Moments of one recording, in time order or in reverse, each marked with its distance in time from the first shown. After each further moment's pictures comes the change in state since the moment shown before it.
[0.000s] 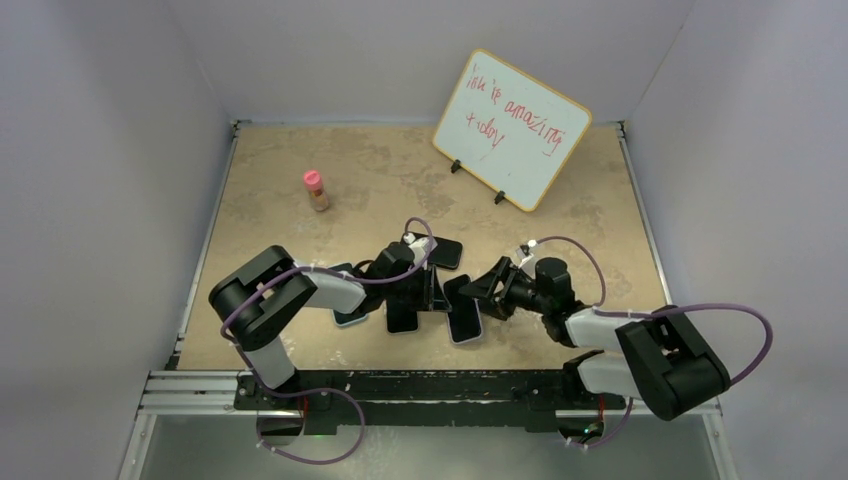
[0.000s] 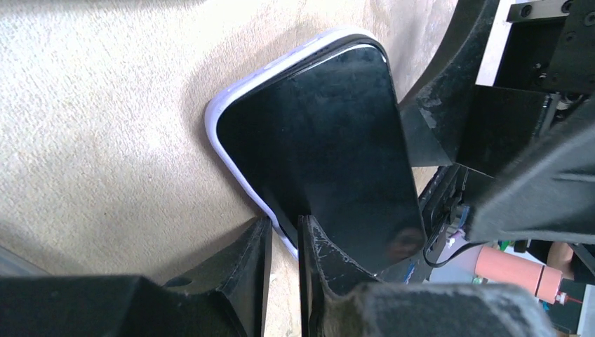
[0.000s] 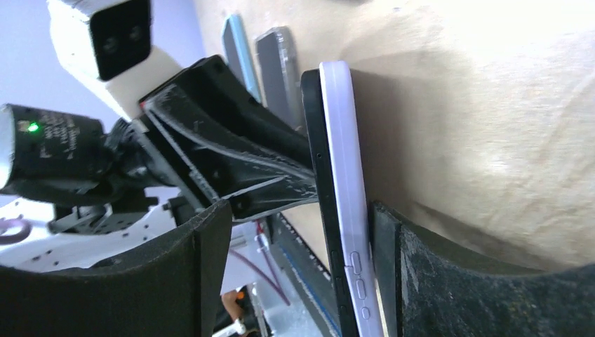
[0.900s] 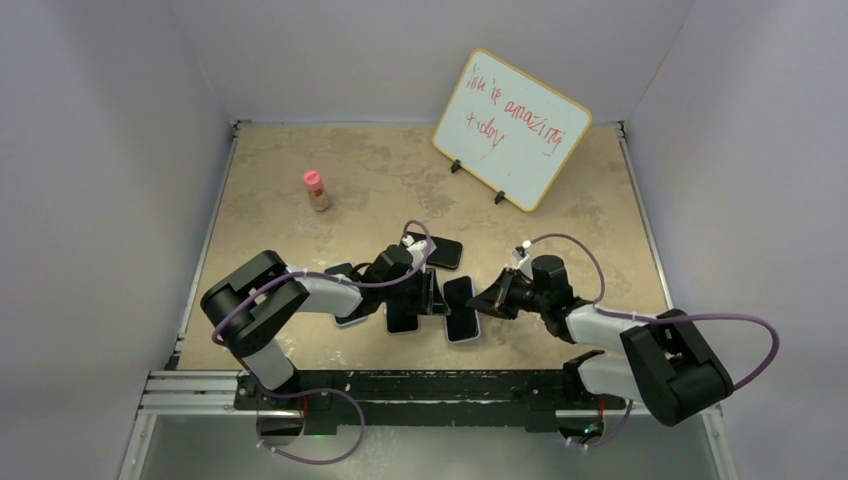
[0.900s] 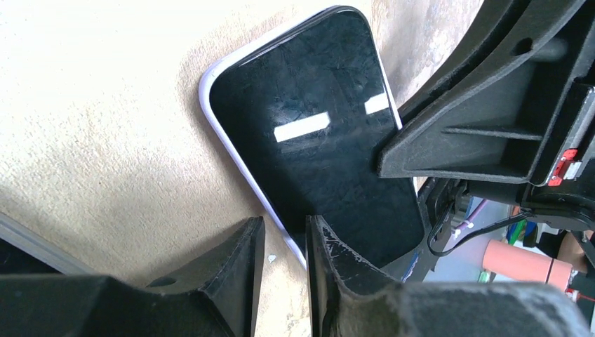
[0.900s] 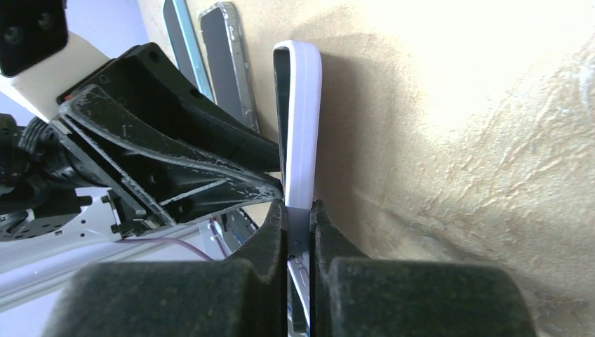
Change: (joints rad) left arm -0.013 -0.051 -0.026 -0.035 -0.015 0.021; right arm 0.002 -0.031 0.043 -0.187 -0.022 -0.160
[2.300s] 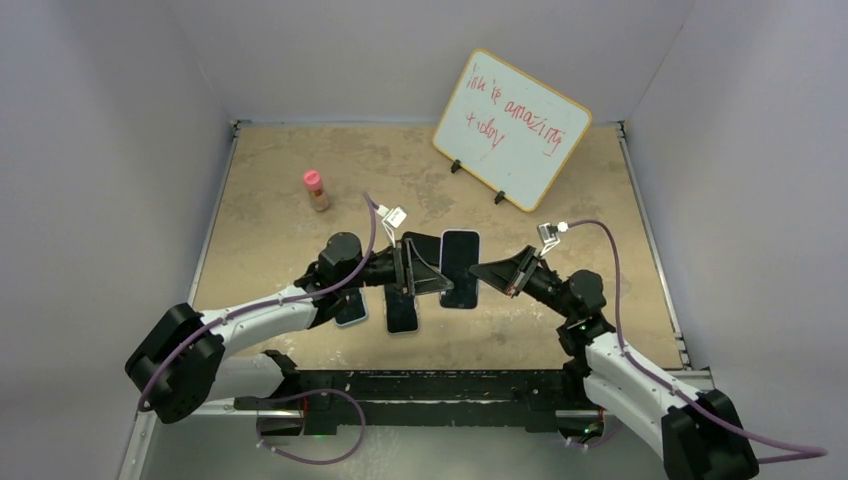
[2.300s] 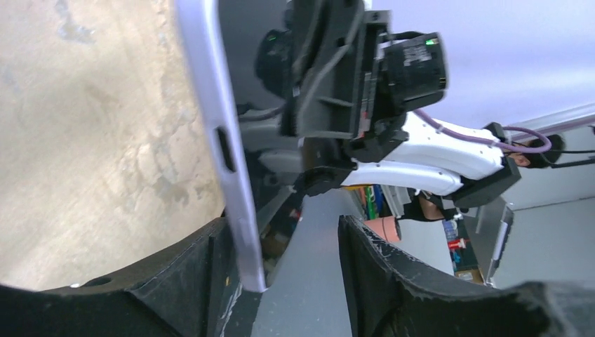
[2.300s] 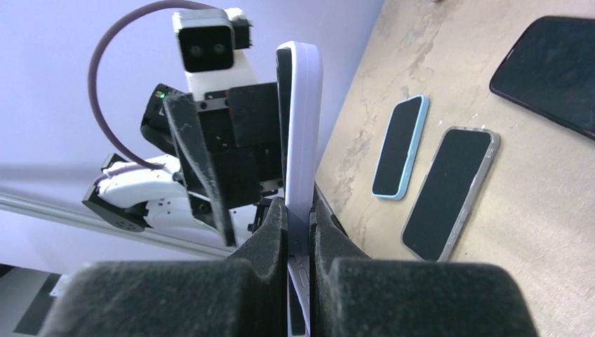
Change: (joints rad) left arm 0.098 -0.443 -0.087 0.203 0.246 -0.188; right arm 0.005 -0.458 -0.052 0.346 0.022 0.227
